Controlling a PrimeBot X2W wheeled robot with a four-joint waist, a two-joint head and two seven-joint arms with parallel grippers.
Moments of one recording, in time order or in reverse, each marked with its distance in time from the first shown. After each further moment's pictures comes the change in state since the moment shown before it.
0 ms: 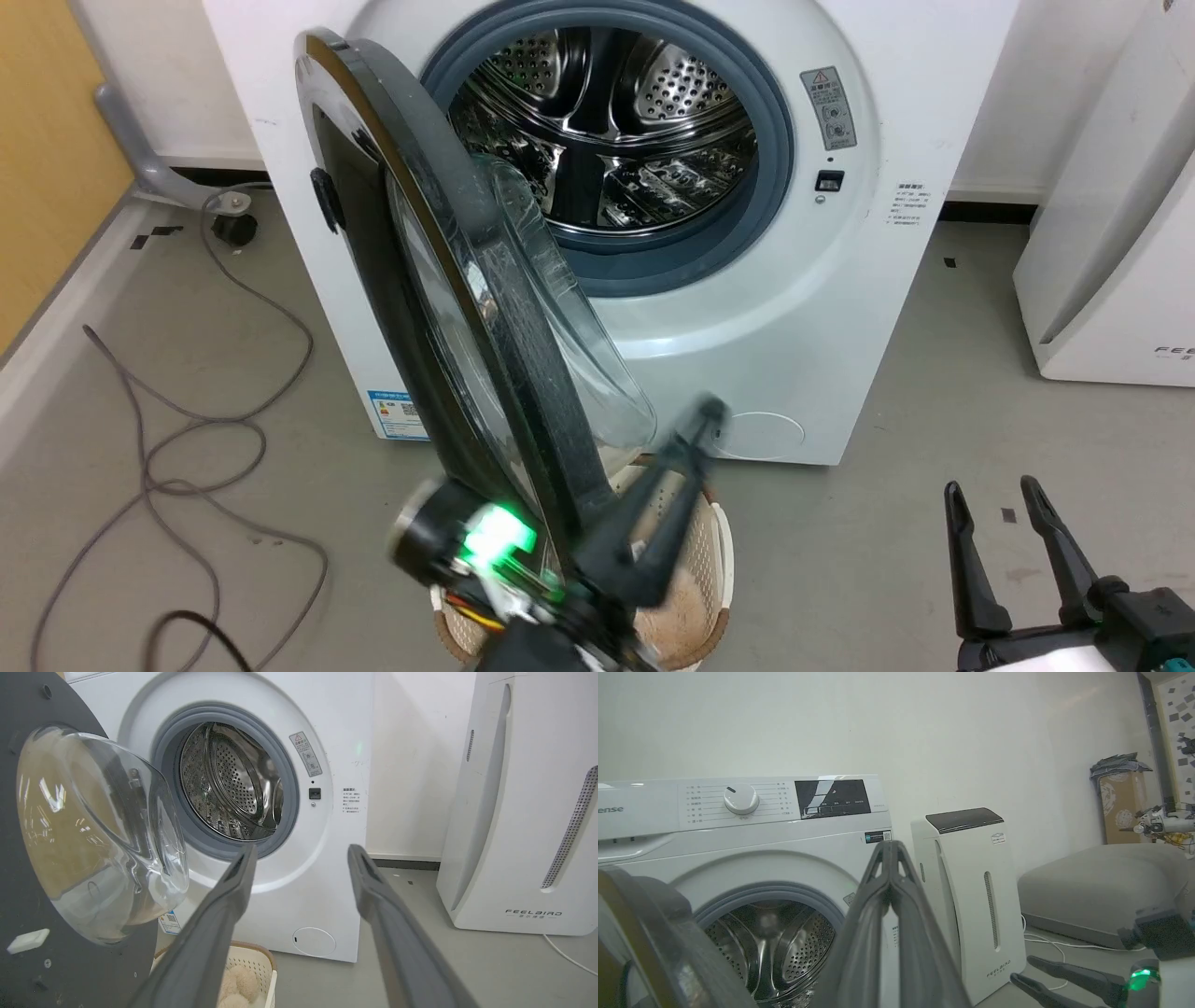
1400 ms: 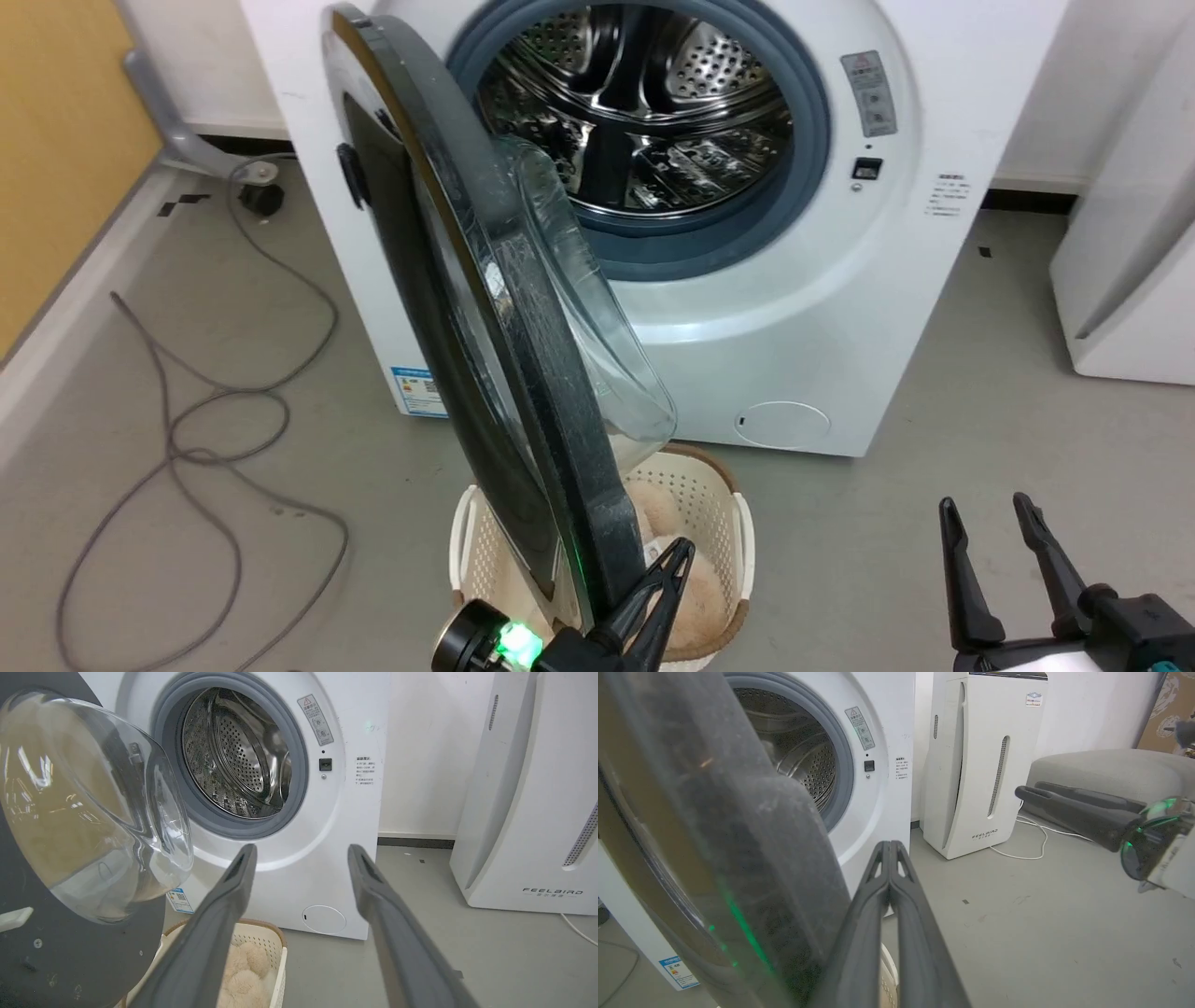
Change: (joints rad) left arm 0.088 -0.001 -0.039 0.416 -0.069 0.048 0.000; right arm 0.000 0.000 0.001 0.051 0.010 0.000 0.000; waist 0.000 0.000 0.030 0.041
